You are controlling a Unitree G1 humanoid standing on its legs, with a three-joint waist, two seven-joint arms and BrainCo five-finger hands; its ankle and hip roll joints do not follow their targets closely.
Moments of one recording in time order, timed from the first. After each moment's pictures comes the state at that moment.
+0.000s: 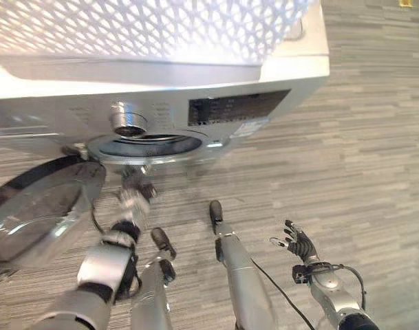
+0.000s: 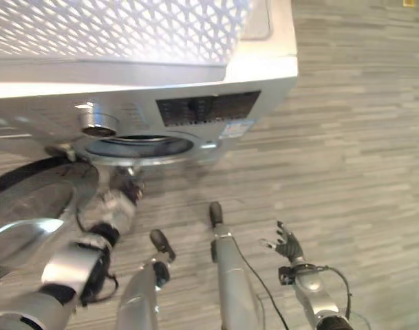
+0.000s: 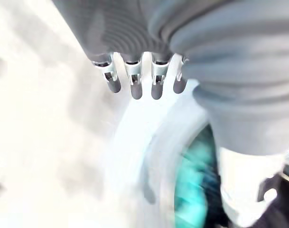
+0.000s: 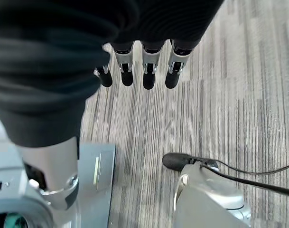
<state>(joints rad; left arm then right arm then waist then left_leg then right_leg) -0.54 0.18 -0.18 1.11 -0.72 -0.17 0.26 -0.03 -0.44 0.27 0.66 0.36 -0.19 -0.09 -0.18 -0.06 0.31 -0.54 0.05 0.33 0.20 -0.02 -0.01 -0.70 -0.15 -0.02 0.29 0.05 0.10</state>
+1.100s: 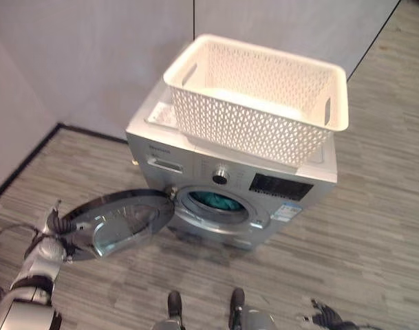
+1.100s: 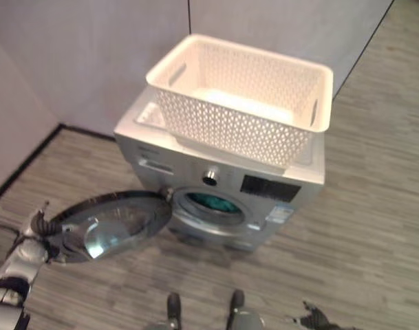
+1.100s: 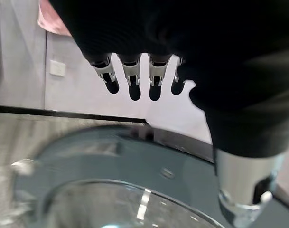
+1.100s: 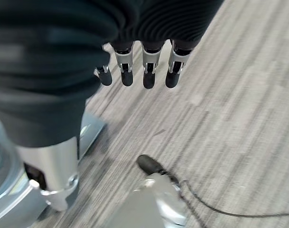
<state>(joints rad) -0.51 0.79 -0.18 1.07 0.12 -0.10 0.27 0.01 -0.44 0.29 0.88 0.10 -0.11 0.04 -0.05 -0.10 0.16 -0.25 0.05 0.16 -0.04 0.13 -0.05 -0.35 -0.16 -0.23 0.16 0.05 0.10</state>
